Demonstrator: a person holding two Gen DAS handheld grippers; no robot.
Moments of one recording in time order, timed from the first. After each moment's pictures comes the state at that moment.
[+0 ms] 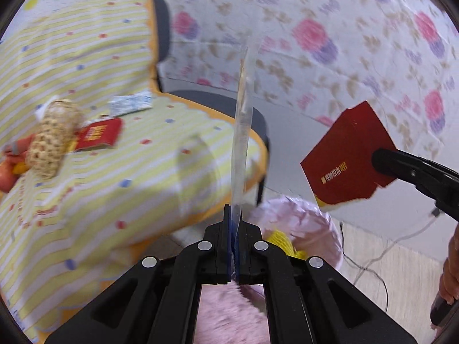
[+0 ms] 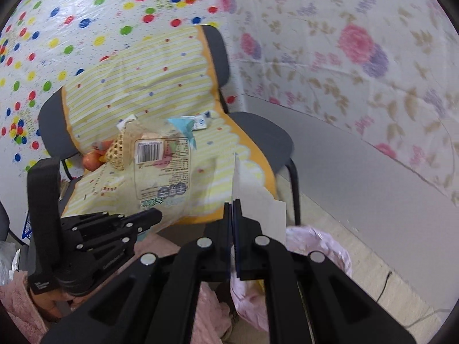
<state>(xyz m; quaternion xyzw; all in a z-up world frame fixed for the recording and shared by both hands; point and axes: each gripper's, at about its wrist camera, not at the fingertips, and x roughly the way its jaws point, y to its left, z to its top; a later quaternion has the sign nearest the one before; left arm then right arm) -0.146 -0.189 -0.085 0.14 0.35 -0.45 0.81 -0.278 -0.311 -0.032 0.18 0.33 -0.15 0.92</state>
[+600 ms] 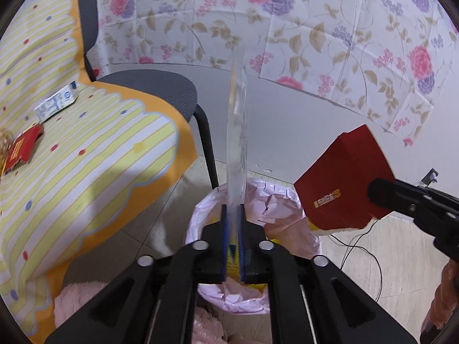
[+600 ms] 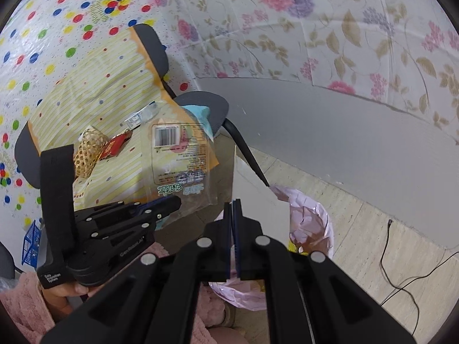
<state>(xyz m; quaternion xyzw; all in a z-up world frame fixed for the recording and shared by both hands) -0.174 -0.287 -0.129 0.20 0.38 -0.50 0.75 -0.333 -0.375 -0.093 0.28 0.34 -0.20 0.87</state>
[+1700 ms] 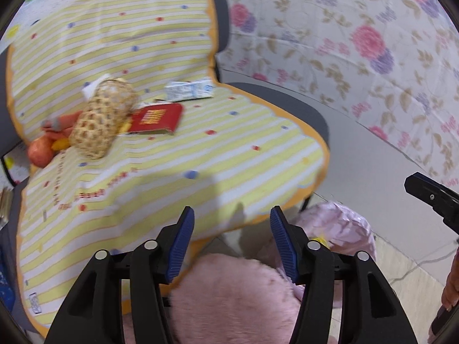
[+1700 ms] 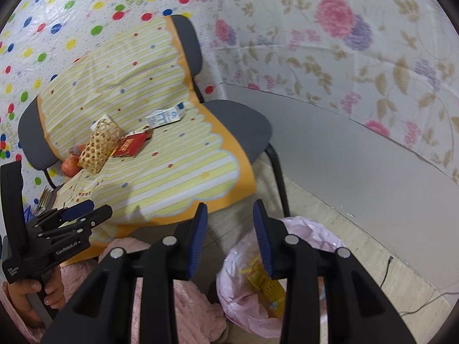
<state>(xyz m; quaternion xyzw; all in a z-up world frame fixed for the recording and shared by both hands) -0.098 -0.150 -0.083 0.12 0.37 -0.32 0.86 -0.252 -0.336 -0.064 0.20 0.34 -0.17 0.90</state>
